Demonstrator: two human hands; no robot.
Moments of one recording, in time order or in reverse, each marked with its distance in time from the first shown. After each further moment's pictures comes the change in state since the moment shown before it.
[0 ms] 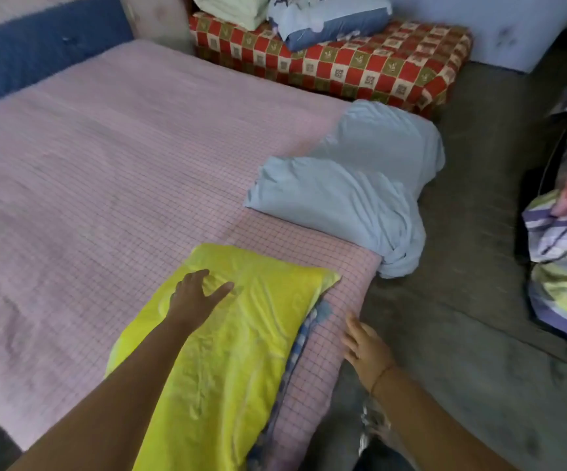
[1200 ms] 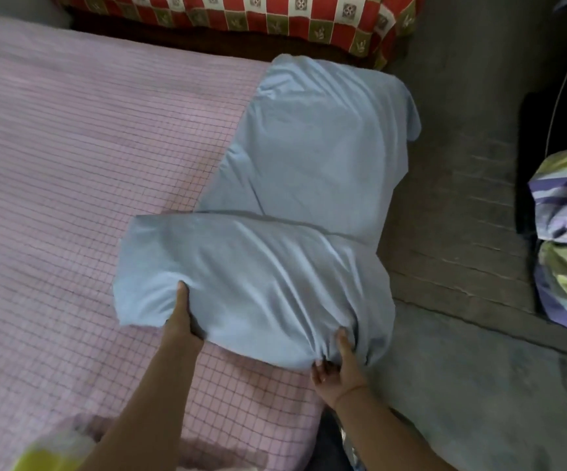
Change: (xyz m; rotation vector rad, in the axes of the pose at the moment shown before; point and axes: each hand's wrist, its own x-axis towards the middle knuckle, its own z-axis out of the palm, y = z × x) left_hand 0.344 0.255 0.207 -1.218 0.017 -0.649; right_hand 0.345 -0.166 -0.100 0.883 0.329 0.402
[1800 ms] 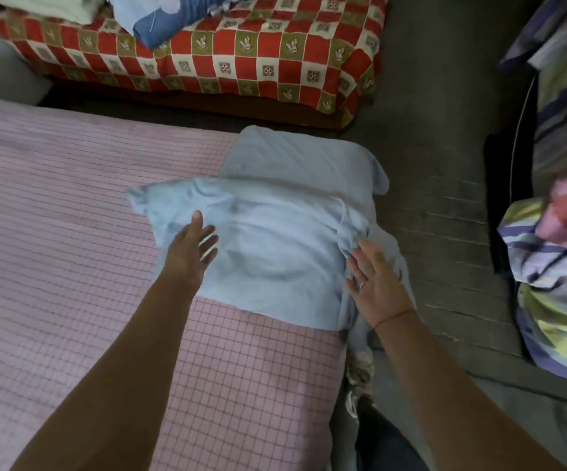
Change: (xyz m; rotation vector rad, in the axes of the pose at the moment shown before) left_hand 0.006 0.151 0.252 0.267 -0.388 0.270; right_hand -0.022 -0.247 0.178 -0.325 -0.390 -0.450
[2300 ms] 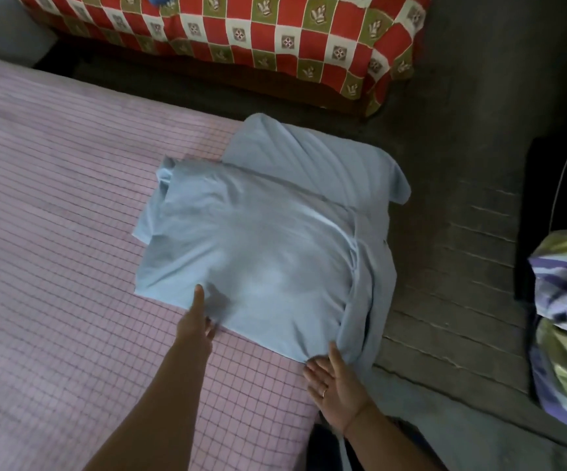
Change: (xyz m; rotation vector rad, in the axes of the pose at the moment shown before) left_hand 0.027 -0.104 0.022 -0.119 0.411 -0.407; right_hand 0.043 0.077 -0.047 0.003 0.160 0.638
